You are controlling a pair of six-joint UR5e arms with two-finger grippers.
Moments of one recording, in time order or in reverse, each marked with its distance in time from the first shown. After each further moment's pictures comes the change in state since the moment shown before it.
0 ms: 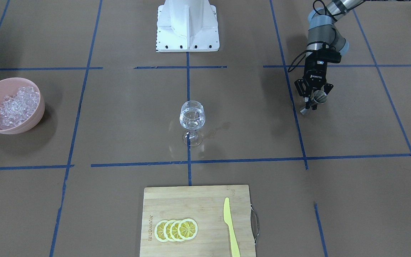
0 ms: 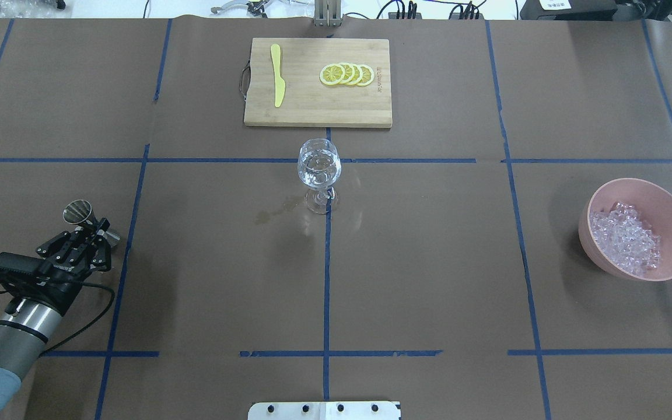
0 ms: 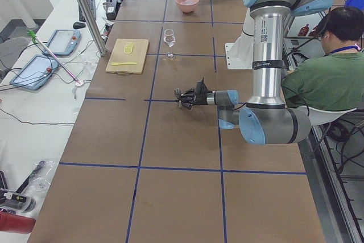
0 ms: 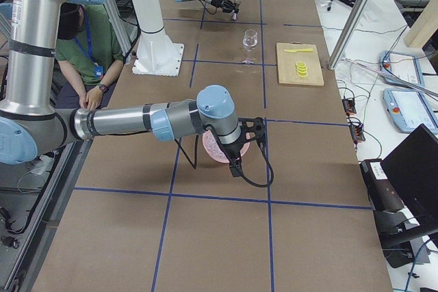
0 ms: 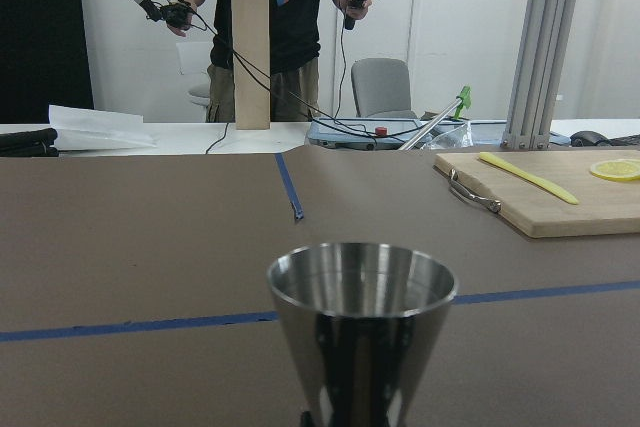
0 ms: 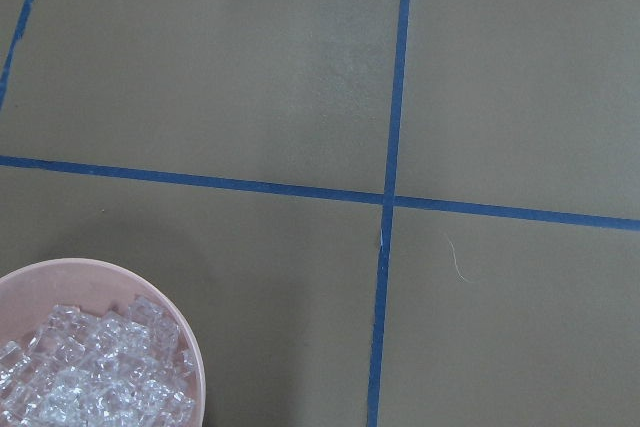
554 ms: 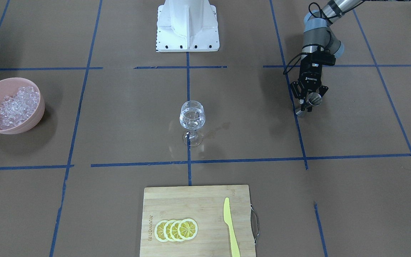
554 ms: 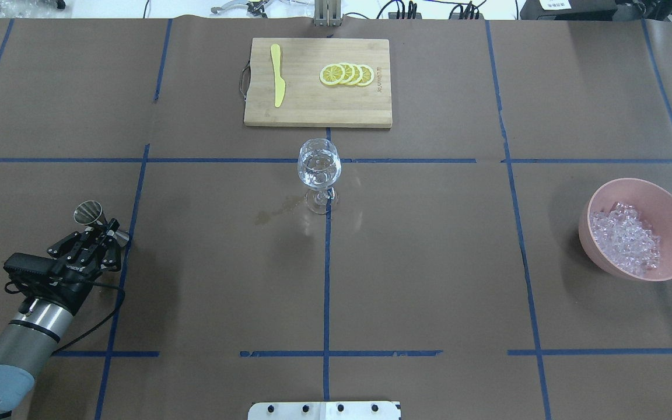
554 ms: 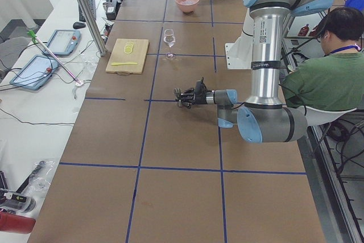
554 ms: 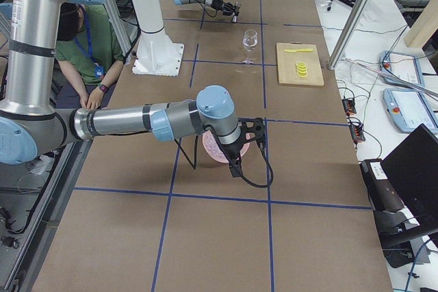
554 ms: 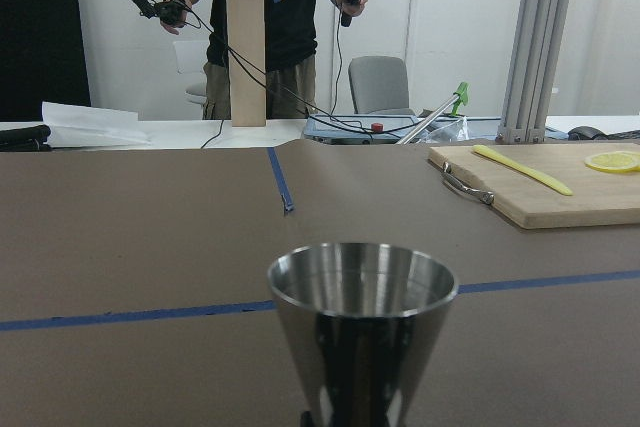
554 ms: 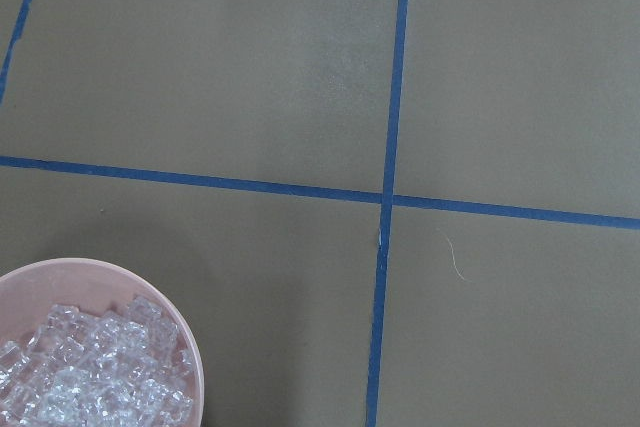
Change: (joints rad) left arm 0.001 -0.025 0.026 0.003 0.002 0.003; right arm 0.002 -0.001 0.000 0.000 0.000 0.000
